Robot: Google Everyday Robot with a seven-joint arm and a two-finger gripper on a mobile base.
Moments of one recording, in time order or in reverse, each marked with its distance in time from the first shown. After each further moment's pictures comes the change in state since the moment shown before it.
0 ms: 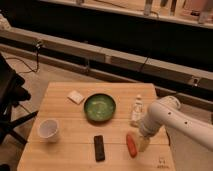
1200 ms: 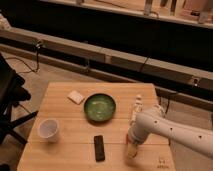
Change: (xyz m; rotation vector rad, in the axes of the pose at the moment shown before) arm -0.028 0.020 0.074 -0.062 0.025 0.178
